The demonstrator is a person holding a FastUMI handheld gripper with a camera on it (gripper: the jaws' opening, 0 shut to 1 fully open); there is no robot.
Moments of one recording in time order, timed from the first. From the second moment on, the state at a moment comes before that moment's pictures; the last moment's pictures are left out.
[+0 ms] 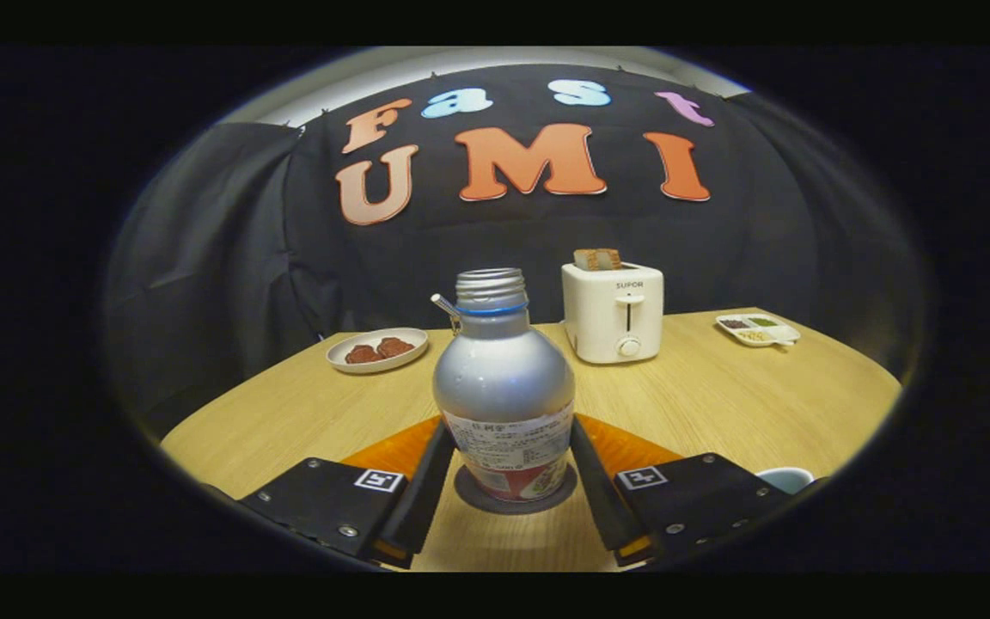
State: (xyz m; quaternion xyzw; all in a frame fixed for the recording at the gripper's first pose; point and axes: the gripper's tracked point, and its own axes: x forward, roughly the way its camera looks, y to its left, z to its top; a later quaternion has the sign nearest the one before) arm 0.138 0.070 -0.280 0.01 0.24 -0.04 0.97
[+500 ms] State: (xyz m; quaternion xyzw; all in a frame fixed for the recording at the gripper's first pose) arm 0.135 0.074 -0.285 0.05 0.24 -0.04 0.97
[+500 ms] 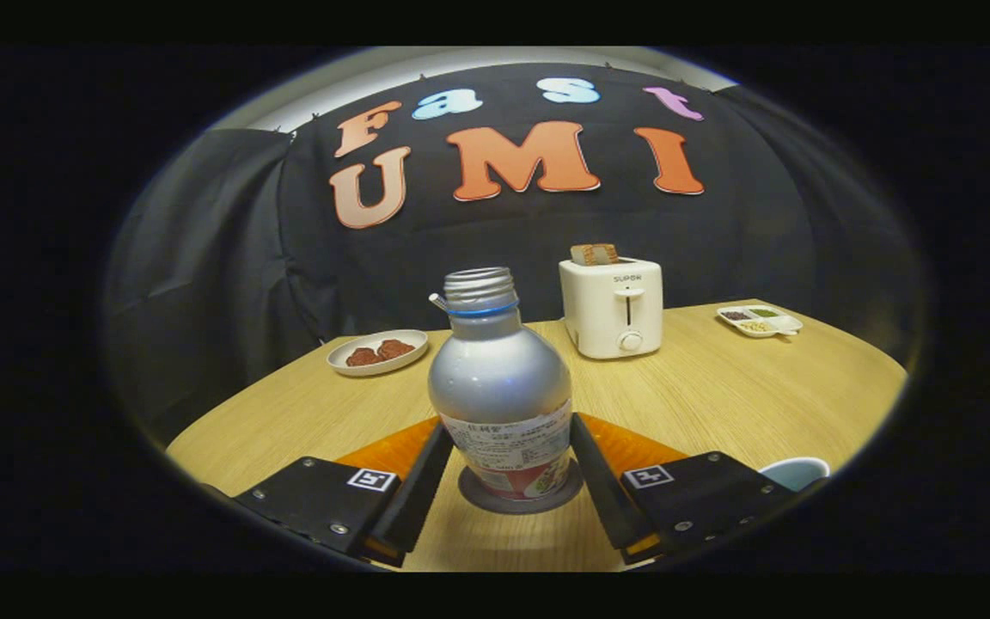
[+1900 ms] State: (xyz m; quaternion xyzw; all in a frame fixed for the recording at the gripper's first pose) arm 0.031 -0.055 -0.079 0.04 0.03 0.00 1.00
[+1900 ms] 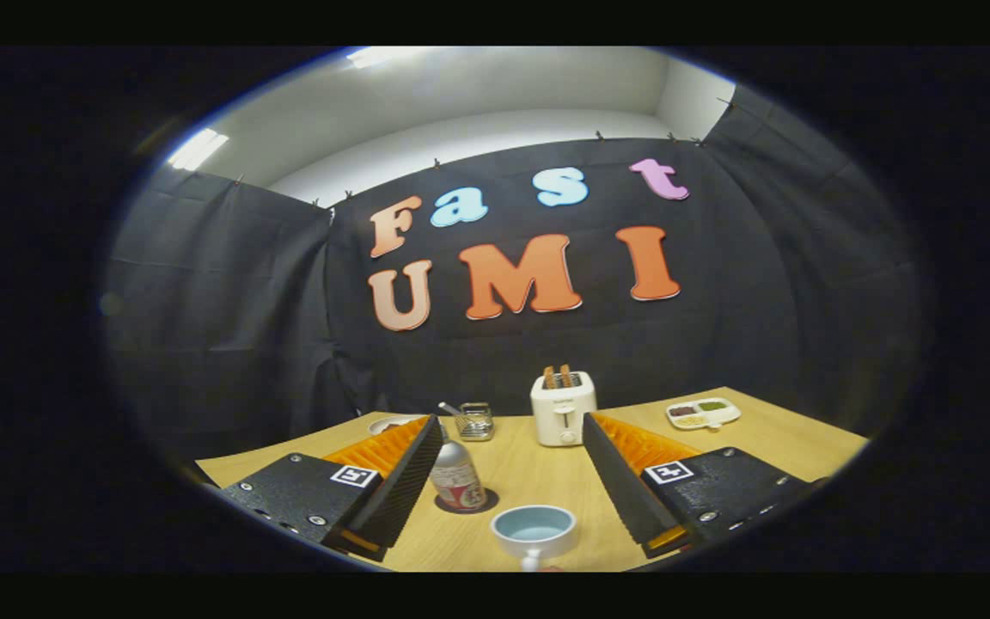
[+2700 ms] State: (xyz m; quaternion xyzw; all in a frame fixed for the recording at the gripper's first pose) arm 0.034 -0.298 -0.120 -0.03 -0.01 -0.07 1.00
